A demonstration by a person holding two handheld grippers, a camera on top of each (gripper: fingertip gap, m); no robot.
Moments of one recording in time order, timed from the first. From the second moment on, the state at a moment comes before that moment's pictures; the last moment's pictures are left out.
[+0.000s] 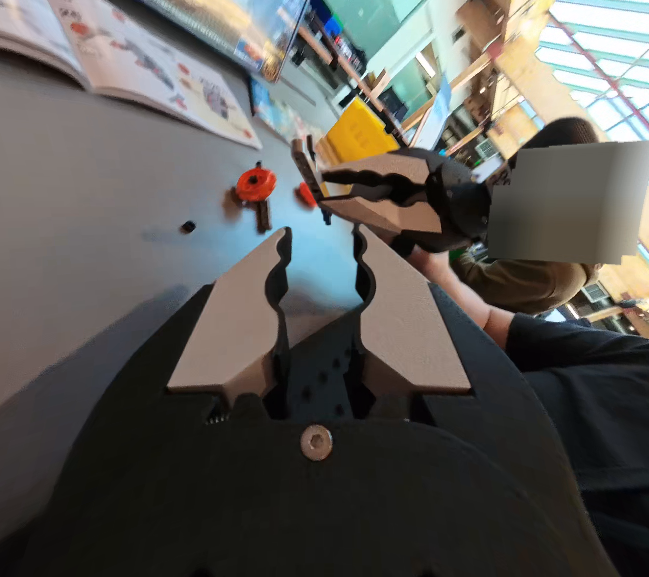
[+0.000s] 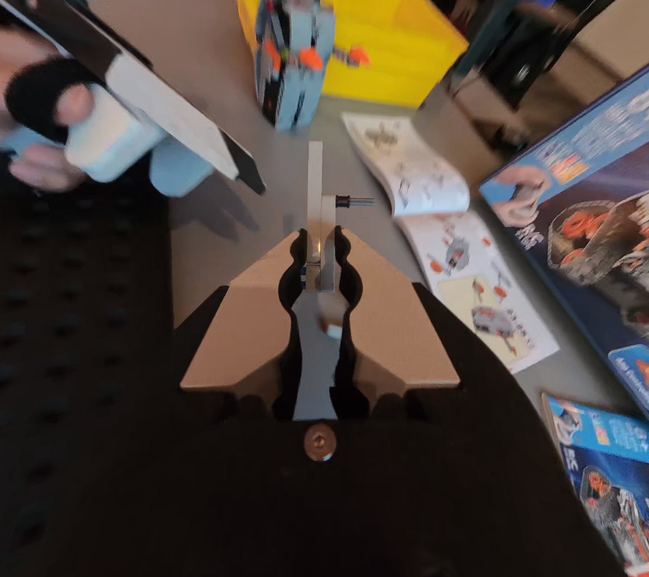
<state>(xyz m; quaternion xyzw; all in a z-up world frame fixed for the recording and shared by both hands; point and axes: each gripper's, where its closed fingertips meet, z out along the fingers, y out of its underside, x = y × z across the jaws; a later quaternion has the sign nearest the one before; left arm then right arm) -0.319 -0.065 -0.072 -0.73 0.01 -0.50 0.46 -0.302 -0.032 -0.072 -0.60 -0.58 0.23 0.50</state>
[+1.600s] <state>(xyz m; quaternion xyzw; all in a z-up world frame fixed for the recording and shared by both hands) -0.291 -0.092 -0.025 -0.64 0.15 -0.56 0.51 -0.299 -0.082 -0.016 -0.54 -0.41 0.68 0.27</state>
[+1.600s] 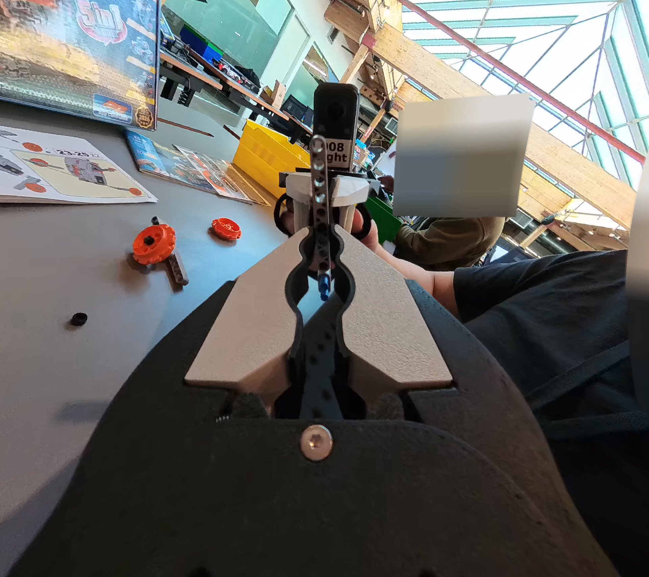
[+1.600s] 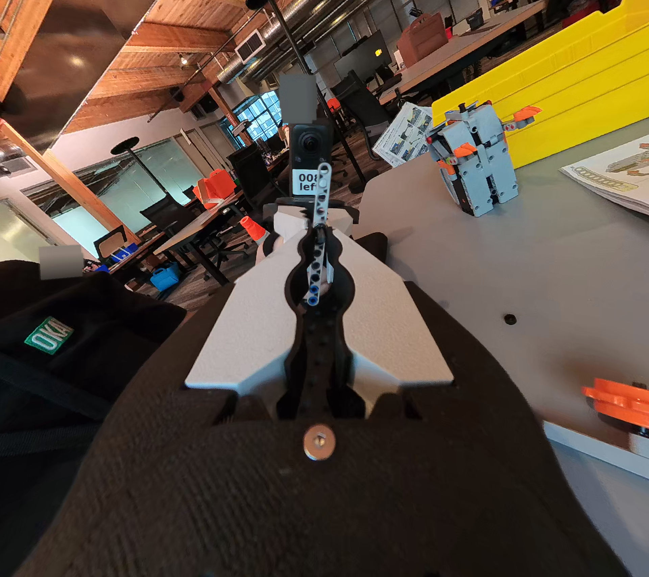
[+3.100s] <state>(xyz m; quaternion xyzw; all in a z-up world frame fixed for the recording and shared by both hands) -0.284 -0.083 -0.056 -0.68 0.12 -0.61 0.39 -0.142 0.044 -0.162 -0.75 -0.55 0.28 0.24</state>
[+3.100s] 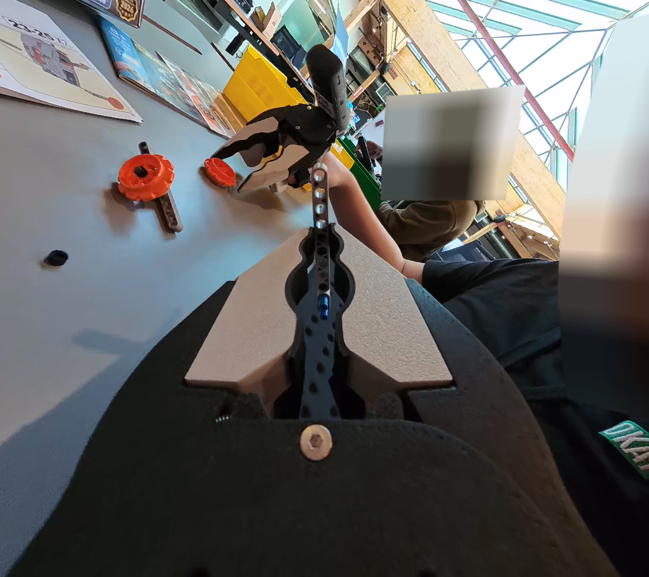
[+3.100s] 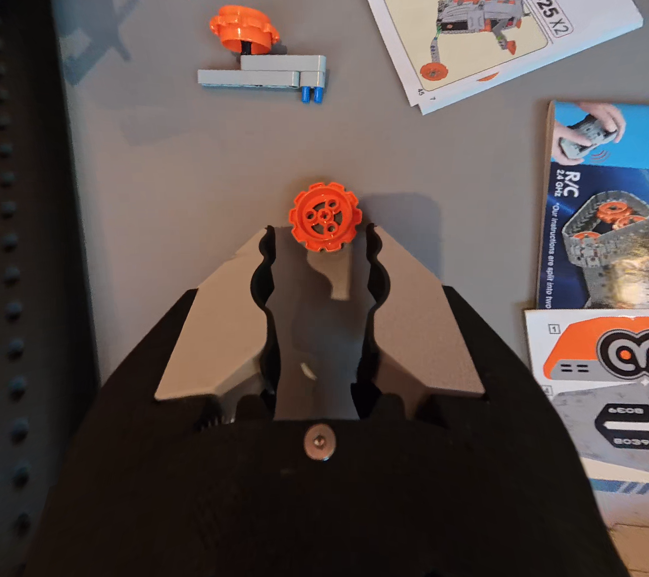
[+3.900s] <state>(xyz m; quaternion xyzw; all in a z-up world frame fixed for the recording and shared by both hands) -0.269 -0.079 -0.044 -0.63 0.15 -0.66 0.38 -0.135 0.084 -0.143 -0.63 -0.64 0.04 0.43</state>
